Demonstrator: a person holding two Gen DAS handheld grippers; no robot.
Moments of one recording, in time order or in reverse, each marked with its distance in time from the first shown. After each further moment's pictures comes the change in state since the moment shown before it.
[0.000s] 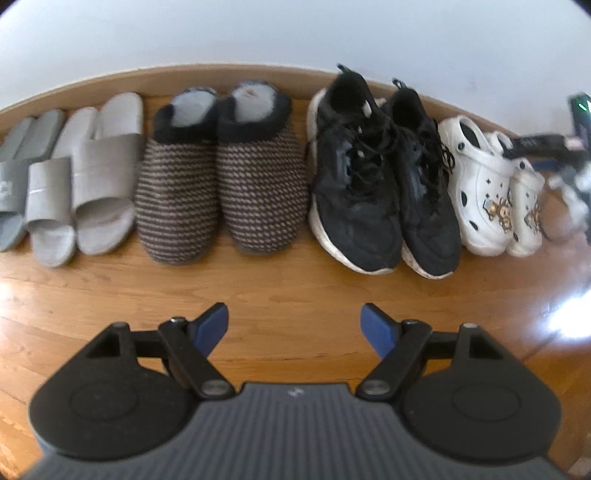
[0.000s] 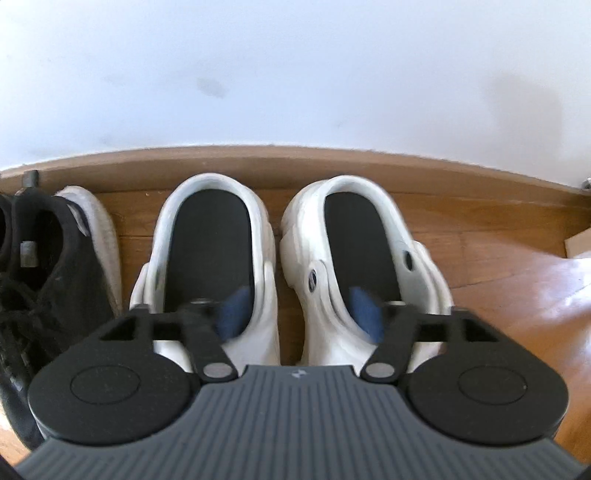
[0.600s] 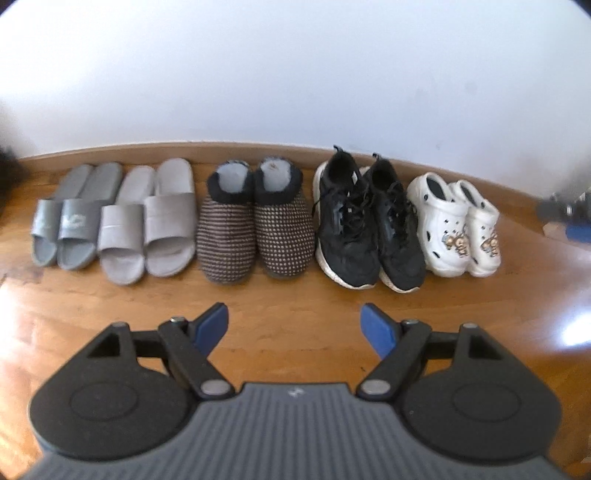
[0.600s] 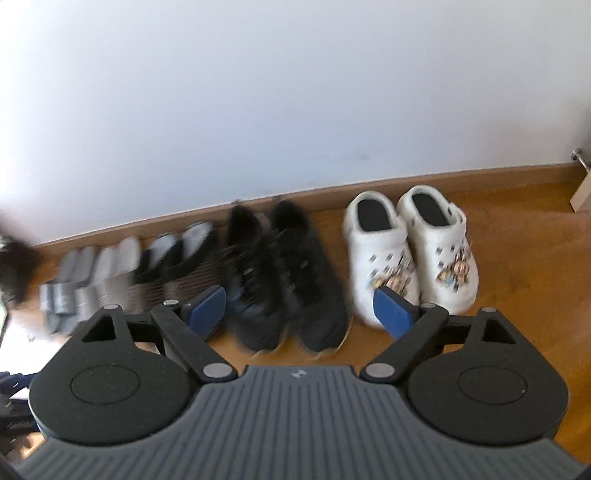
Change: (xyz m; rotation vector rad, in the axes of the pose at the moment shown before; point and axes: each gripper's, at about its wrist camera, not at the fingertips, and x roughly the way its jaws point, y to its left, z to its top) left arm -0.181 0.012 -0.046 0.010 -0.196 0.030; right arm -0.321 0.073 -0.122 0.103 -0.187 0.291
